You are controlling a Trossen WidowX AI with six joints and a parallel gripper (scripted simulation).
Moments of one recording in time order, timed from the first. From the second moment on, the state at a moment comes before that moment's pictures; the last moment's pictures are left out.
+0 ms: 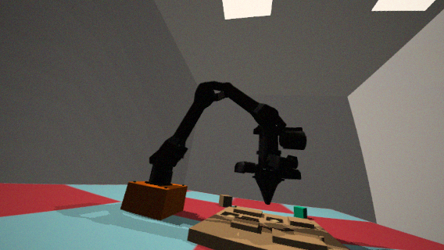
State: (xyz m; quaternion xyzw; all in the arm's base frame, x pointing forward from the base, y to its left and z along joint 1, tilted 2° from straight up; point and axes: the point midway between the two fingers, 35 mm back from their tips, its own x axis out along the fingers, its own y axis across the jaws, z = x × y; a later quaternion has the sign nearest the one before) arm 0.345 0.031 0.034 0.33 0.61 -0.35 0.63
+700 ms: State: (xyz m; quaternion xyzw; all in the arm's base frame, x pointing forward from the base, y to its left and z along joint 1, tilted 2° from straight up) arm 0.367 -0.079 0.050 0.01 0.70 -0.04 0.72
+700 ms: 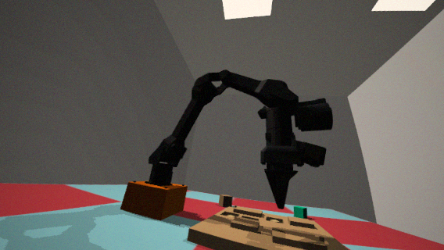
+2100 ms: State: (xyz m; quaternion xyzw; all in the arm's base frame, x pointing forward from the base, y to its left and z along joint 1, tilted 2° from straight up) arm 0.372 -0.083 0.038 -0.01 0.69 -0.03 0.72
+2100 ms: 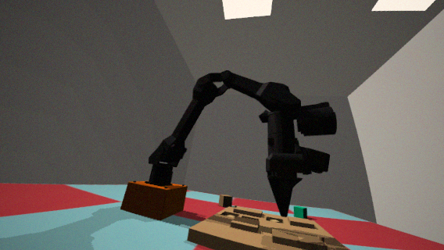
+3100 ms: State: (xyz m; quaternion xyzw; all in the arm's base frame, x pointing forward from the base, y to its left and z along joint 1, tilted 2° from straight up) arm 0.373 -0.084 0.009 -0.01 0.69 -0.03 0.72
